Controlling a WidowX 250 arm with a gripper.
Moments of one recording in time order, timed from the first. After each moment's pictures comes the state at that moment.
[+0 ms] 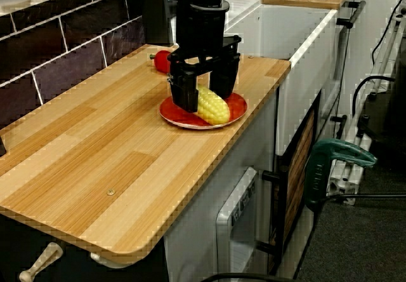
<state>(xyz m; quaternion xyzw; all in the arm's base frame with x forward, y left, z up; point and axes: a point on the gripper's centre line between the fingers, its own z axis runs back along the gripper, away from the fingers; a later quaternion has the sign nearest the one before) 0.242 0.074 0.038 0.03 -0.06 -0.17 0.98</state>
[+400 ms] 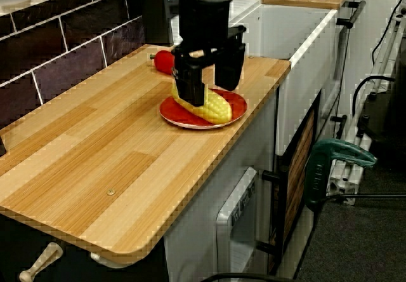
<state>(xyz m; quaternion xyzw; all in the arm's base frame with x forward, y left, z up) 0.235 0.078 0.053 0.01 -0.06 -0.17 0.98</state>
